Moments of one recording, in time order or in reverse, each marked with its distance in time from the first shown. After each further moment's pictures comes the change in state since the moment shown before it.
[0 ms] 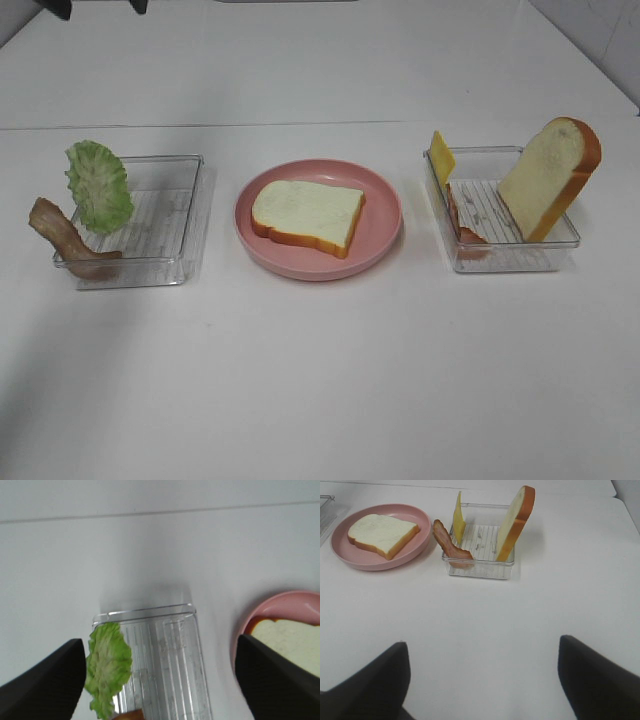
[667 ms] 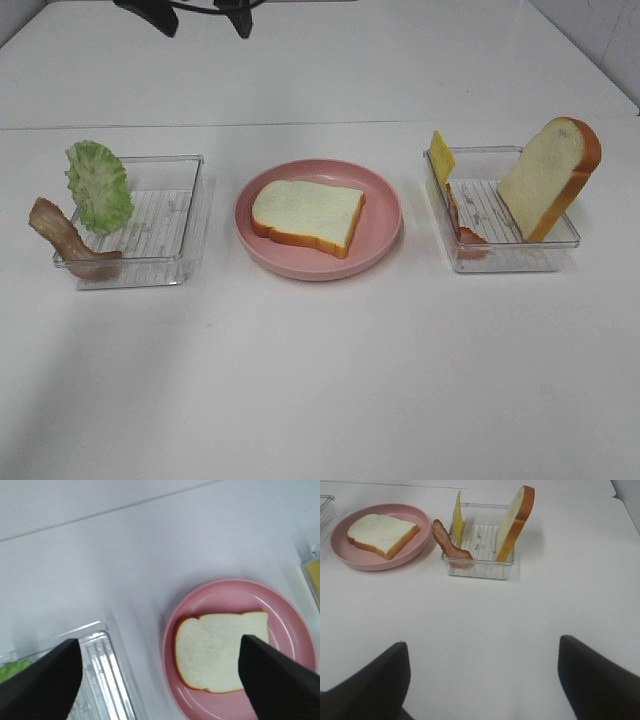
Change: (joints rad) left arm -0.190 0.110 -0.157 -0.004 0.000 0.021; right arm 0.000 0.000 0.000 -0.002 0.000 0.000
